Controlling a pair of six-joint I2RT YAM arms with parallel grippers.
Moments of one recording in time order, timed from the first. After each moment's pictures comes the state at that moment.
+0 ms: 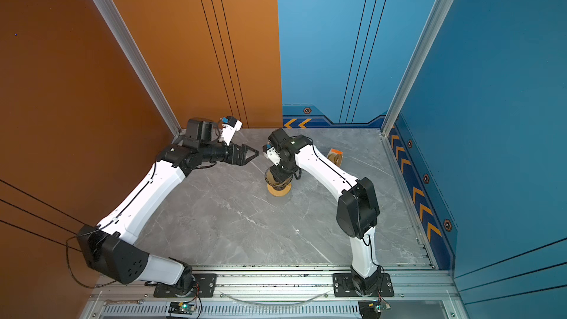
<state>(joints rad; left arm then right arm) -0.33 1.45 1.47 -0.66 0.51 -0.17 0.65 1.97 1.87 -1.12 -0.09 -0.11</state>
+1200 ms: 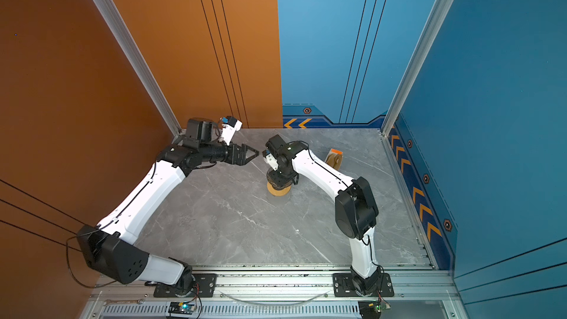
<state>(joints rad) -0.33 1.45 1.47 -0.66 0.51 -0.18 0.68 1.97 1.78 -1.05 -0.03 -0.05</state>
